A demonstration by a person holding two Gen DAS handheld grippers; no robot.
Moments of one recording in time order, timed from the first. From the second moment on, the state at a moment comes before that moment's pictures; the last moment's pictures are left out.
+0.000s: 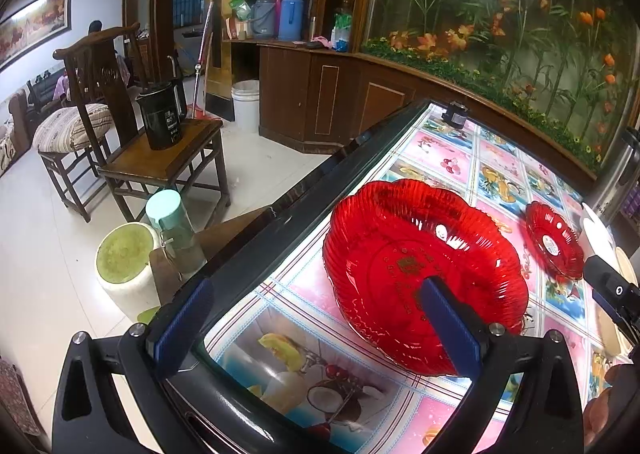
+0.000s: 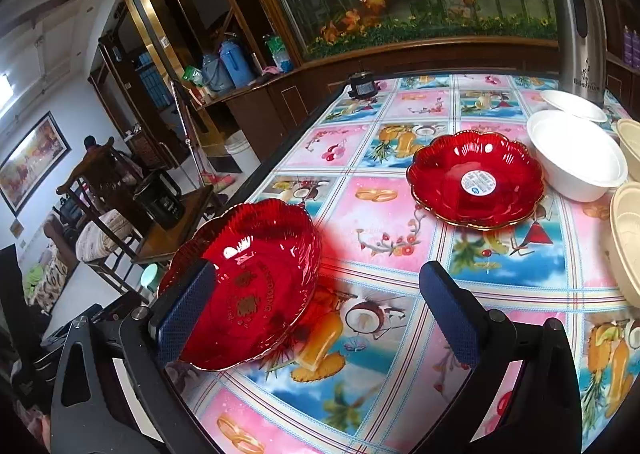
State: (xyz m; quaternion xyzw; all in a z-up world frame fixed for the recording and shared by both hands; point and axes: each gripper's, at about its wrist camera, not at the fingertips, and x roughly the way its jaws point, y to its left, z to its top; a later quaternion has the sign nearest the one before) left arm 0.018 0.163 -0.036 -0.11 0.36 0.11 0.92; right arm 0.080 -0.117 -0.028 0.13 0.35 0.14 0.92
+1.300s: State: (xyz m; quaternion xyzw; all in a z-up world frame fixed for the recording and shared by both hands) left arm 0.075 0.170 -0.080 -0.13 0.48 0.11 0.86; right arm 0.143 -0.090 -0.073 0.14 0.44 0.14 0.88
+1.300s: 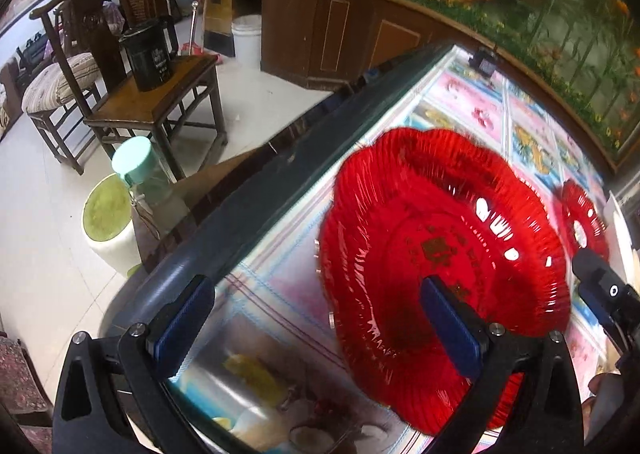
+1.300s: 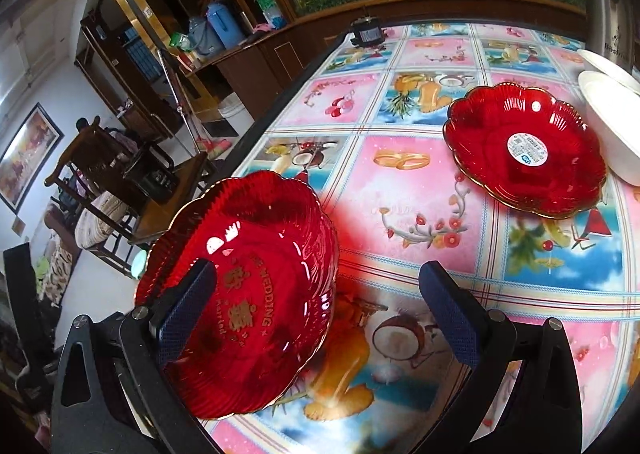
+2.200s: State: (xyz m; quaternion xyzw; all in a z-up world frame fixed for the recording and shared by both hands) left arm 0.067 0.158 -0.084 -0.11 0.46 0.08 0.88; right arm 0.146 -0.080 -0.104 0.13 0.47 0.16 0.86
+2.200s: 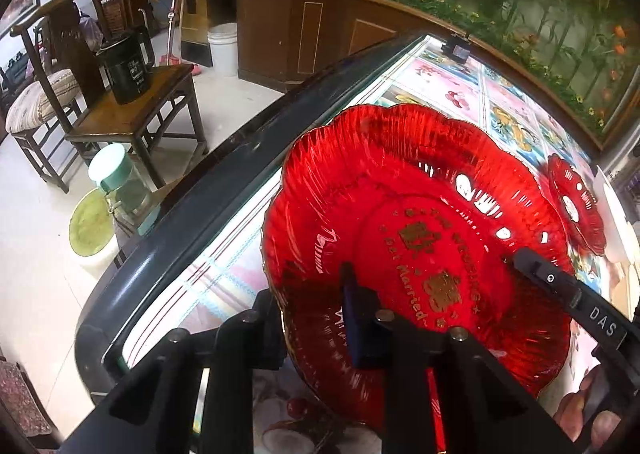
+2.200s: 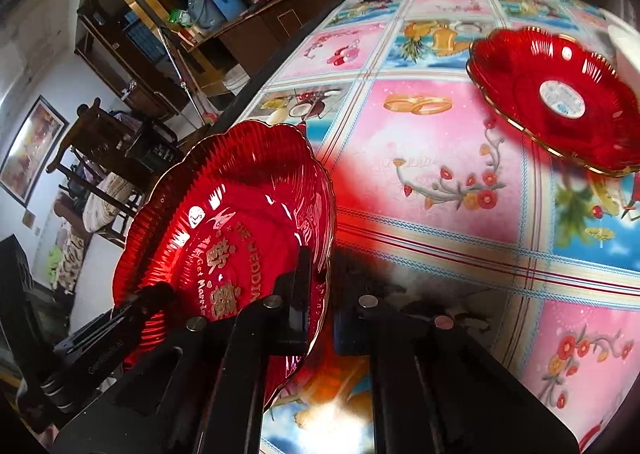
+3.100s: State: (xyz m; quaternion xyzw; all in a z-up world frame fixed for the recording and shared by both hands) left arm -0.026 0.191 -0.015 -0.08 0.33 0.22 0.91; right arm 0.093 -0.119 -0.073 0.17 0.42 0.24 0.86
